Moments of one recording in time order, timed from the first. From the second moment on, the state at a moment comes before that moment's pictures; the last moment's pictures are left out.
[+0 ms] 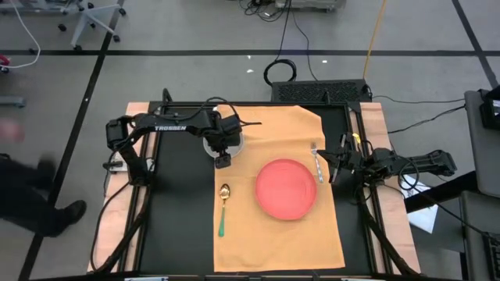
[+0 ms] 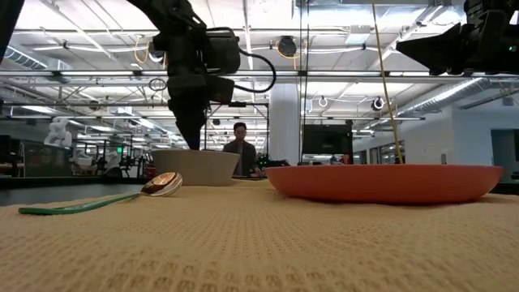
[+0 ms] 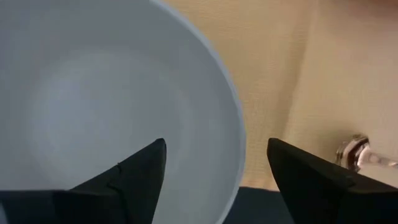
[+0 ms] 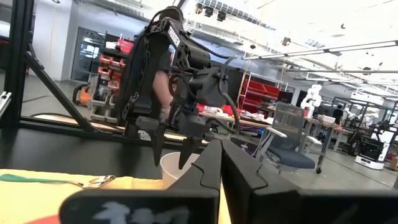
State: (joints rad) left arm 0.32 1.74 1.25 -0.87 0.16 0.11; right arm 0.10 0.11 0.01 0.33 0.32 -0.31
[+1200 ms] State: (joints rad) left arm 0.32 1.83 1.25 -0.83 0.12 0.13; right arm 0.10 0.11 0.01 0.33 0.32 -0.30
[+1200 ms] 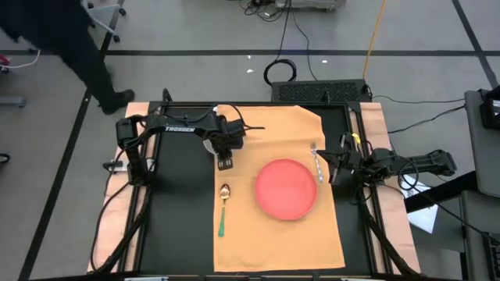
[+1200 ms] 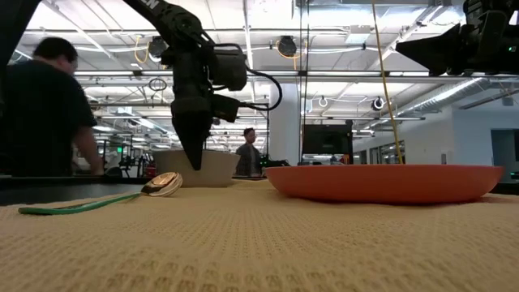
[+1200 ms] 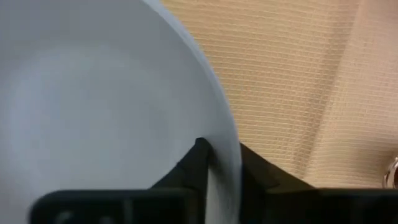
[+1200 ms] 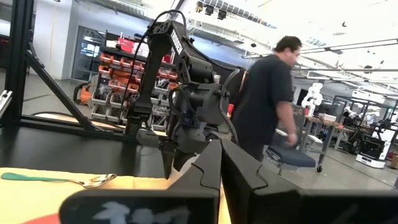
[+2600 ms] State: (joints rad) left arm 0.11 1.83 1.45 -0.95 -0.14 0.14; right arm 0.10 0.11 0.01 0.33 0.32 -0.30
